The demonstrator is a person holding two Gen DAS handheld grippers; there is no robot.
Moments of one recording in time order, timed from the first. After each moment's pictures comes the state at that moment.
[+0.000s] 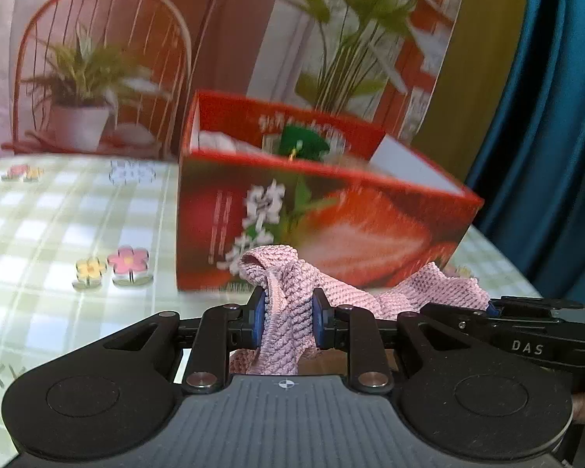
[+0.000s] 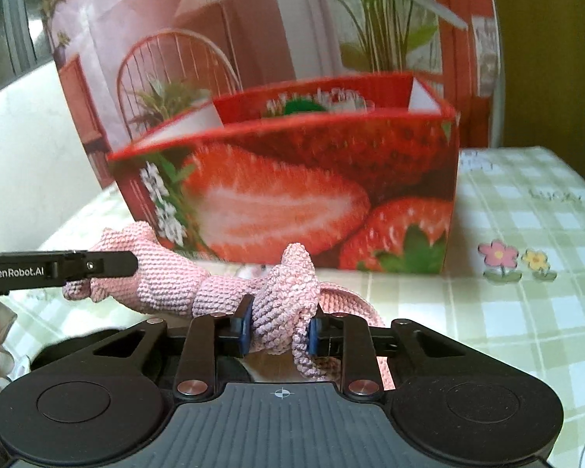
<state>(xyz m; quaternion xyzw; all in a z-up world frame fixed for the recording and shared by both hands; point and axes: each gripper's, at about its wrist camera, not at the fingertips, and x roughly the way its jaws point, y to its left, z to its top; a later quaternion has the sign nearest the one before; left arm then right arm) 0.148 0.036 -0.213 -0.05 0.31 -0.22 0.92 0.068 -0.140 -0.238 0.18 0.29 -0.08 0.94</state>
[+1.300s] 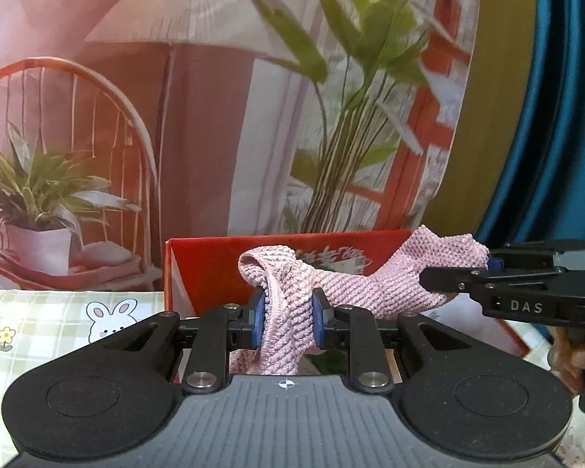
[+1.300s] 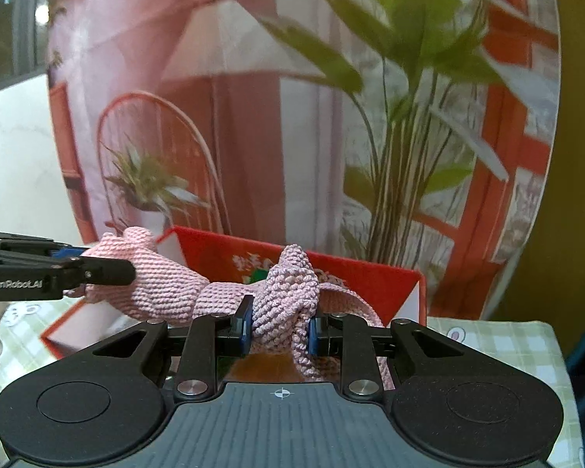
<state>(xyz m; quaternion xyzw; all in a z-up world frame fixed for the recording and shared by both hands) 0.307 -0.009 -0.140 0.00 0.28 -0.24 0.93 0.216 -0.237 -0.130 0.09 0.27 -0.09 0.95</state>
